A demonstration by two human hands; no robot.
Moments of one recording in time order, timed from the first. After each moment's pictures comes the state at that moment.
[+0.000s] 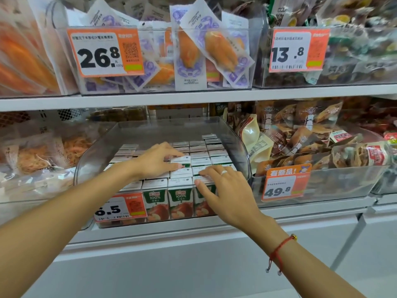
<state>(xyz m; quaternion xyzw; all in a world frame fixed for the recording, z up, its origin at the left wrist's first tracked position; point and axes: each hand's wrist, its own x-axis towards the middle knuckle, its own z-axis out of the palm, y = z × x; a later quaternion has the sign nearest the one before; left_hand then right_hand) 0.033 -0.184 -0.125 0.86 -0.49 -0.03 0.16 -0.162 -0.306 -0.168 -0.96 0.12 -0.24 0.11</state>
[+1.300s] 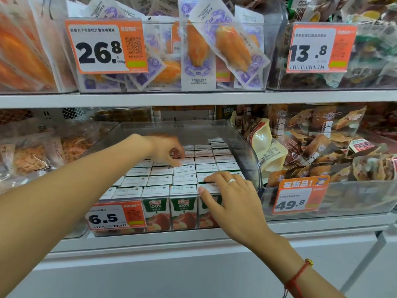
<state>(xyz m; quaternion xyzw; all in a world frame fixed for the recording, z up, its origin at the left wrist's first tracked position) 0.069 -0.217 -0.087 0.86 -0.50 -0.08 -0.04 -0.154 -0.309 -0.175 -0.95 0.14 -0.27 0.11</state>
